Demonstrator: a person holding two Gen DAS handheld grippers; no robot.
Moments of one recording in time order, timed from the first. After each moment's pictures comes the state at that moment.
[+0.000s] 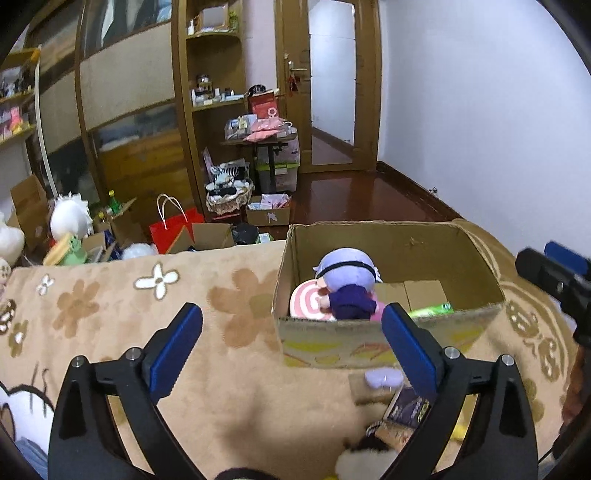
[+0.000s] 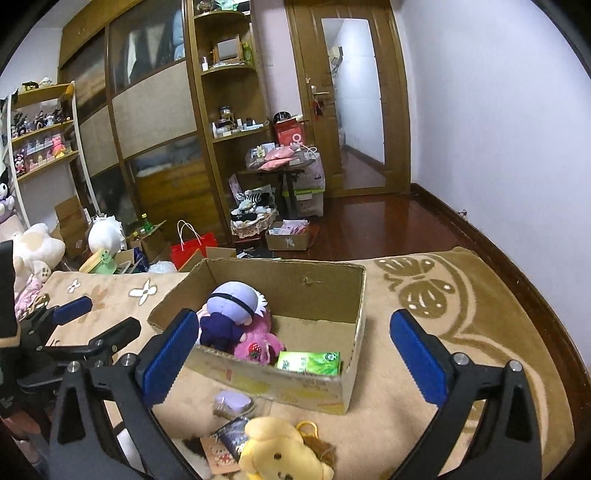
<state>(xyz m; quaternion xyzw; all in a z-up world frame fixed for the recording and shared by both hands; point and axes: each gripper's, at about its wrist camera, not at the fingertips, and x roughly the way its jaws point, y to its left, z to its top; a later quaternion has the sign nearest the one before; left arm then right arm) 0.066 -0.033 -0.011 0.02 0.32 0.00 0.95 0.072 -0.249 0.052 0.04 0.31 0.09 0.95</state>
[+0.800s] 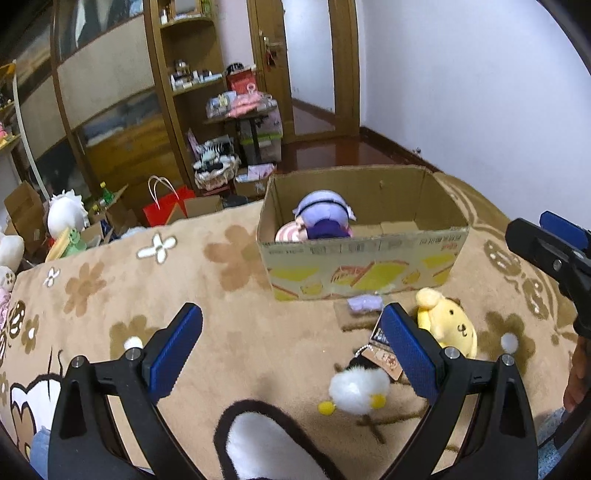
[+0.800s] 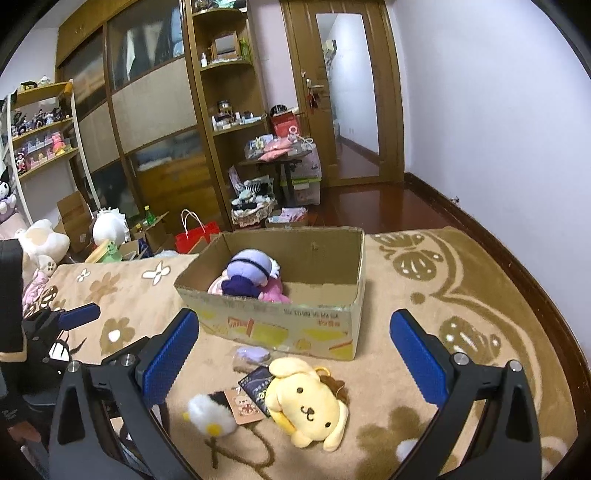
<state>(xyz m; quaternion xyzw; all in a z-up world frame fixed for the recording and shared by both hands) 0.017 -0.047 -0.015 0.06 0.38 -0.03 0.92 0.015 -0.240 0.054 0.04 0.33 0.08 0.94</state>
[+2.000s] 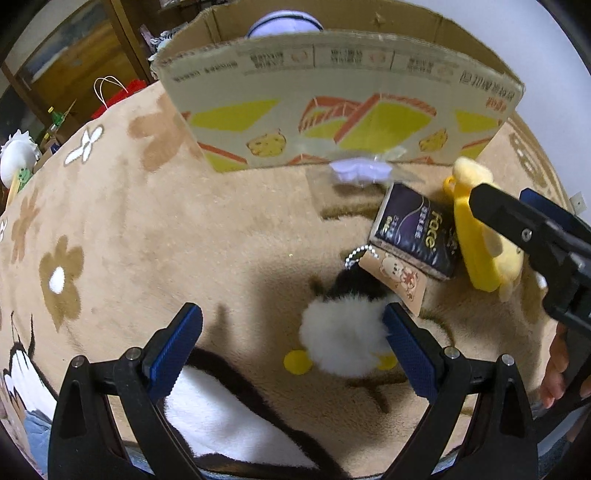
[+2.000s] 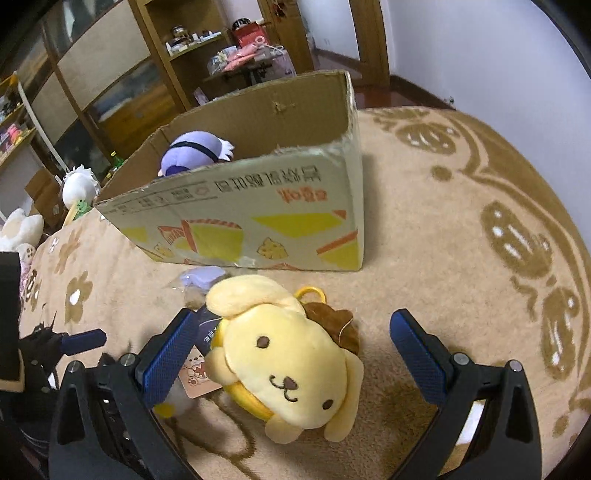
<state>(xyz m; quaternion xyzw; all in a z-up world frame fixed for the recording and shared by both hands) 0.059 -0.070 -0.128 0.07 0.60 -0.06 0.80 0.060 -0.247 -0.068 0.10 0.50 0.05 0.86</state>
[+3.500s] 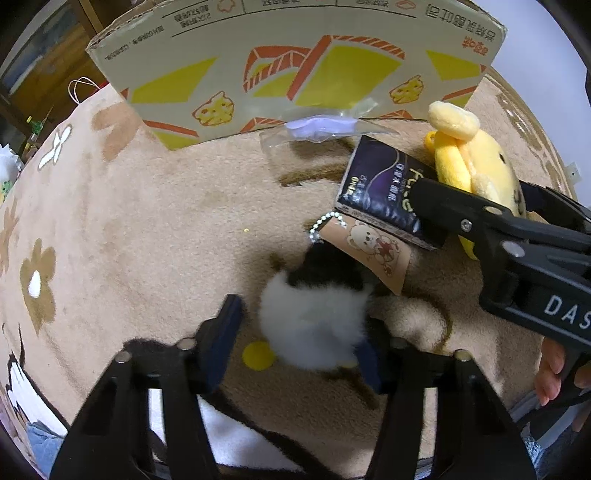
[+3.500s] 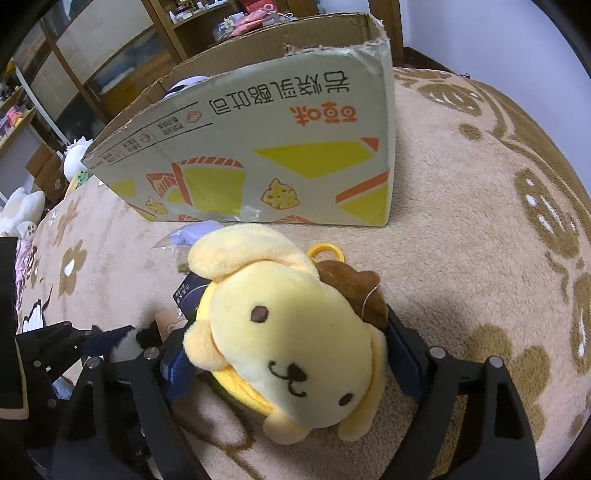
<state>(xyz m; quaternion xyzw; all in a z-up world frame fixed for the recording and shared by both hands) 0.034 -0.103 -0.147 0.09 0.62 -0.10 0.78 0.066 -0.226 -0.104 0.08 0.55 0.07 0.83</state>
